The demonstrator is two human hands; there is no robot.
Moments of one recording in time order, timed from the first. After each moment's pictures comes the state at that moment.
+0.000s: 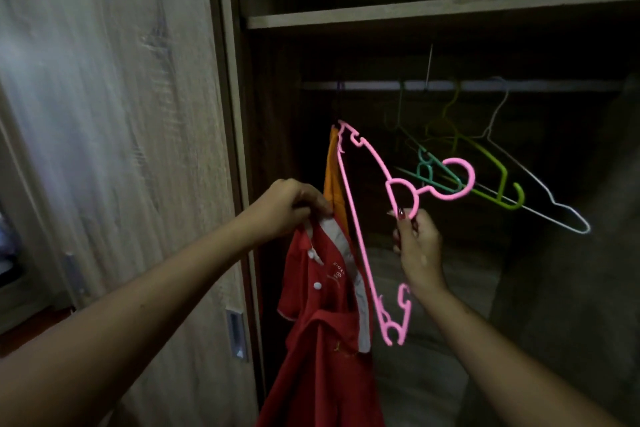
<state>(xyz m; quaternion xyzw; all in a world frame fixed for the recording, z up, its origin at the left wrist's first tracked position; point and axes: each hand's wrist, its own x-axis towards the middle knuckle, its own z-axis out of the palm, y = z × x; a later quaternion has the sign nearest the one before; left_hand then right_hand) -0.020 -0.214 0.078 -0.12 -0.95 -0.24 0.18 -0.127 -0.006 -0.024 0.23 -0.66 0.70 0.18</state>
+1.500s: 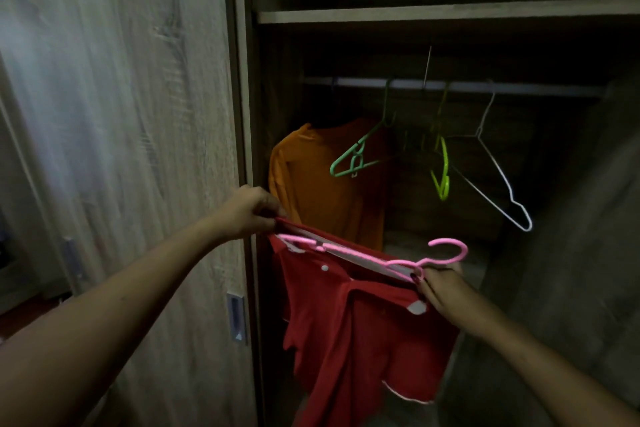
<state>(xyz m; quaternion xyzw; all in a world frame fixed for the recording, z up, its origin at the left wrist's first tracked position) 0.011 -0.265 0.057 -0.10 -0.97 -0.18 0.15 -0.111 0.082 -0.067 0.36 -0.90 0.17 0.18</state>
